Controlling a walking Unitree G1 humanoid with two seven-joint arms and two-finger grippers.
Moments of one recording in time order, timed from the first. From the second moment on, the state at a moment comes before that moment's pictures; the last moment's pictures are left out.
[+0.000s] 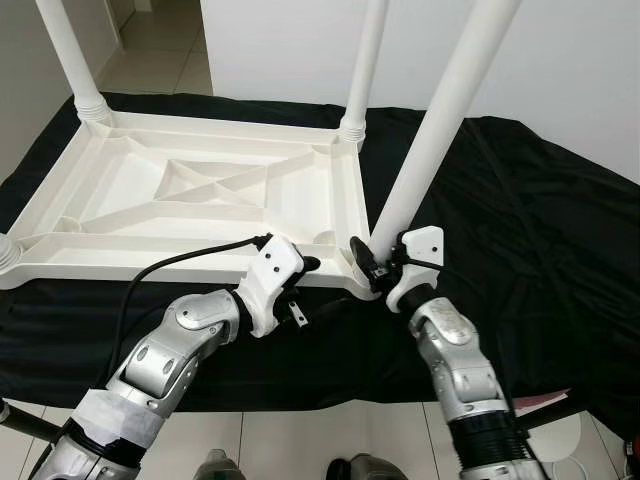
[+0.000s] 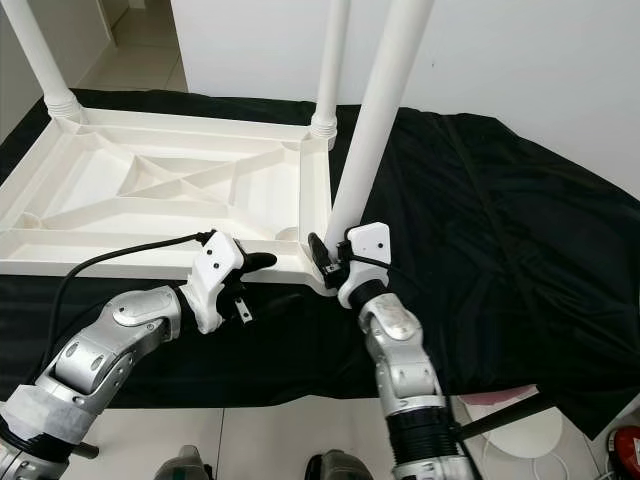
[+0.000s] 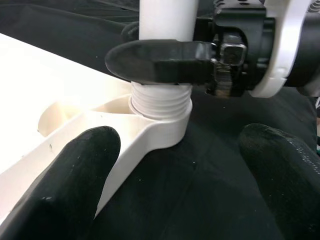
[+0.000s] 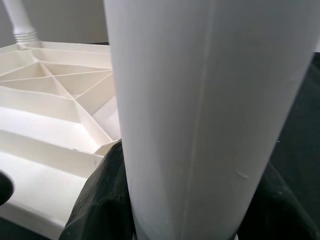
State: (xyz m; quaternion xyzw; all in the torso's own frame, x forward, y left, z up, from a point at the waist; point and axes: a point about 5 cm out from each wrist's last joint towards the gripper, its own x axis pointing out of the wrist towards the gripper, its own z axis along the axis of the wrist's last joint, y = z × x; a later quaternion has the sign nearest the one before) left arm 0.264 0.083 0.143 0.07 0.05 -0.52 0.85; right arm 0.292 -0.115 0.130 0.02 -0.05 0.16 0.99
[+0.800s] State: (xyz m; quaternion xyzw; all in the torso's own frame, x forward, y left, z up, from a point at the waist) left arm 0.268 0.080 0.151 0.08 0.03 -0.53 0.85; right arm 0.280 -0.113 0.141 0.02 -0.06 0.13 0.99
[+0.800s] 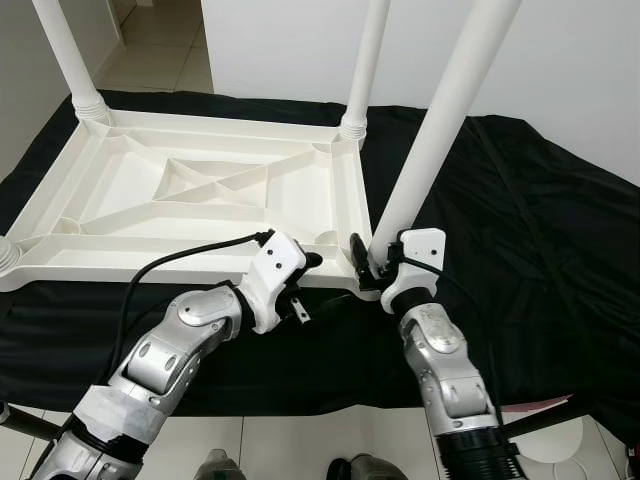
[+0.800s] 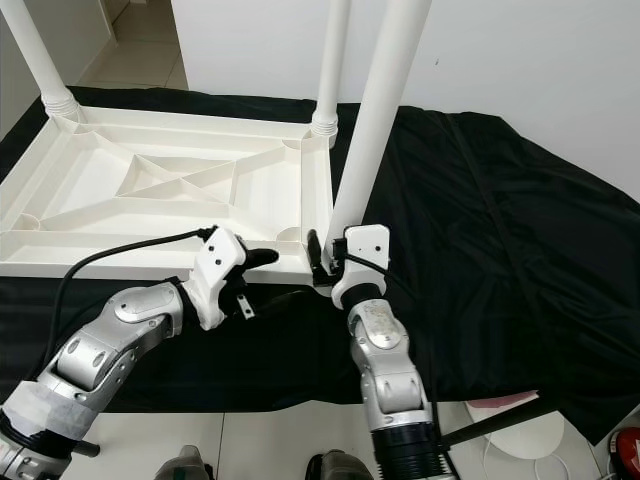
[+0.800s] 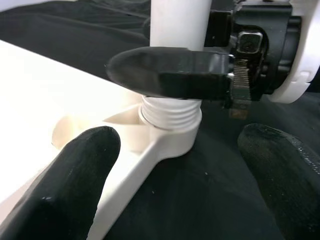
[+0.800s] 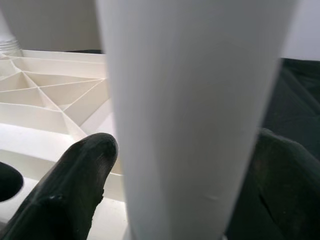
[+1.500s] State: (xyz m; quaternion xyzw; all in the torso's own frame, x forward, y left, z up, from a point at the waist) left arm 0.282 0.076 0.166 0.10 0.02 -0.53 0.84; right arm 0.308 -0.142 0.141 -0.05 -0.05 0.34 0.94
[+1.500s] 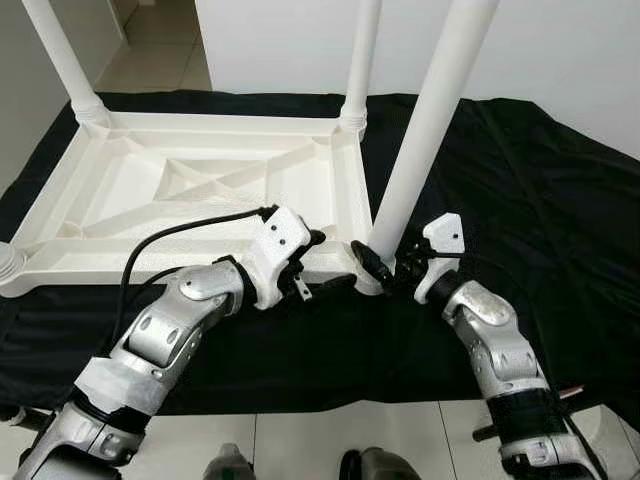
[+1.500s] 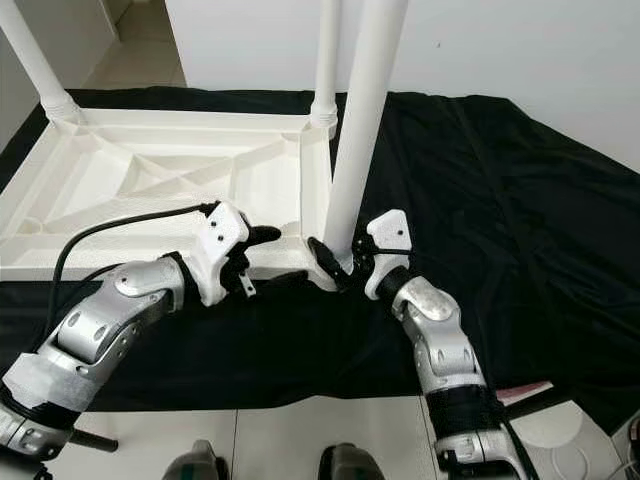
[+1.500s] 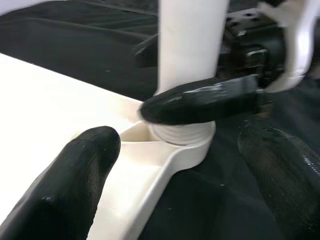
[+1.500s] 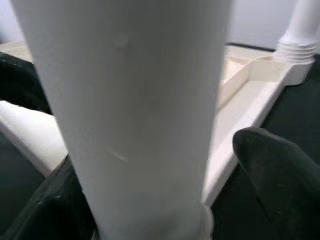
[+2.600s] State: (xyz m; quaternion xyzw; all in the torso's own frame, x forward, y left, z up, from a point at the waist) left arm 0.282 0.095 0.152 0.10 0.02 -0.50 0.86; right arm 0.296 -0.106 0.132 0.01 -0.05 0.21 0.98
